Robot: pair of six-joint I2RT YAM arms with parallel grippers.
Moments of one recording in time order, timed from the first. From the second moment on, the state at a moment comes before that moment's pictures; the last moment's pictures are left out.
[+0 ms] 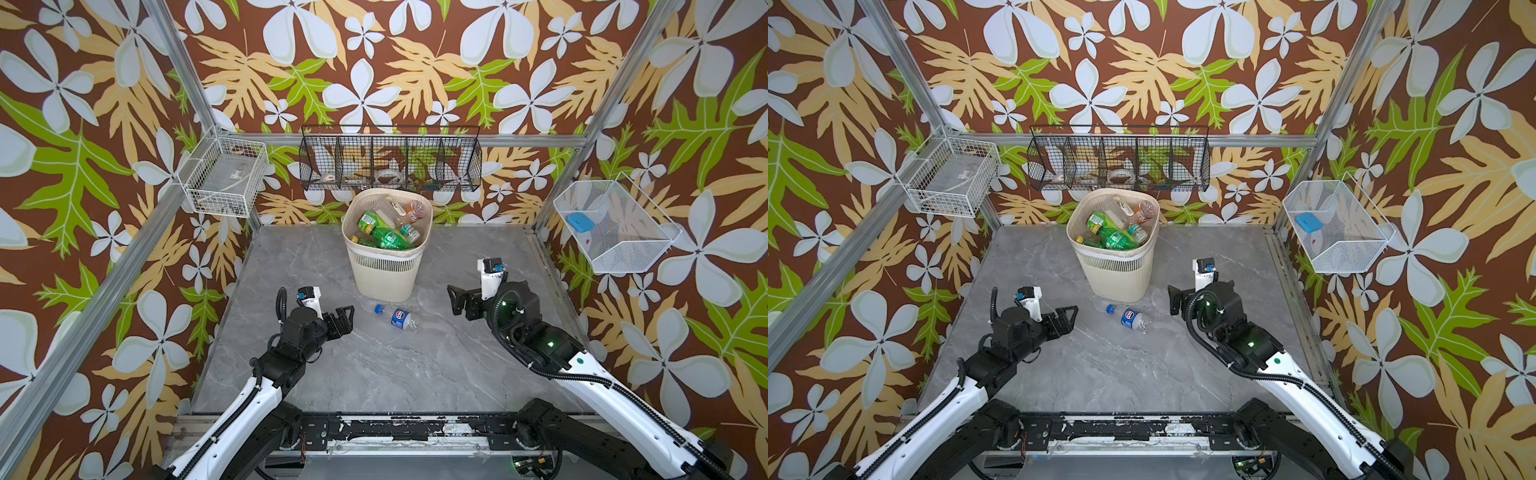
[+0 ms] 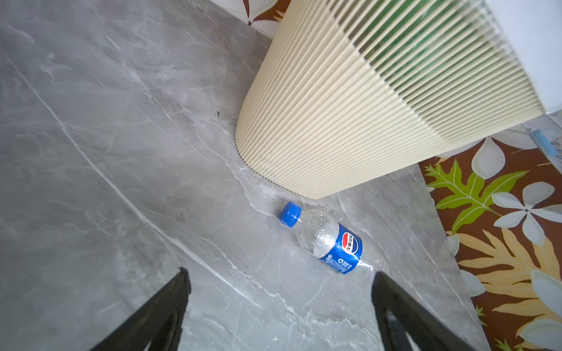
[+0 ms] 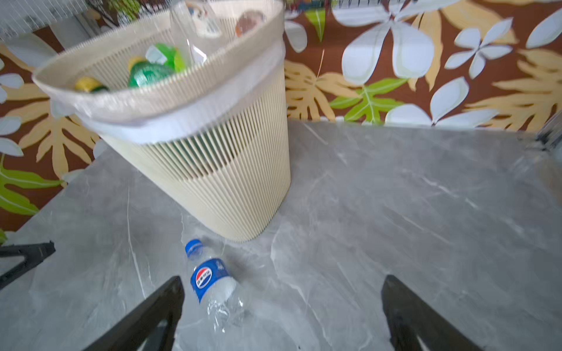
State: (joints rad) left arm -0.39 0.75 0.42 -0.14 0.03 -0.68; right arm 0.59 0.91 0.76 -0.29 0.20 0.28
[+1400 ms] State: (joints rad) left arm -0.39 0.53 0.28 0.00 0.24 -0.72; right arm 0.83 1.64 0.83 -0.01 0.05 0.27
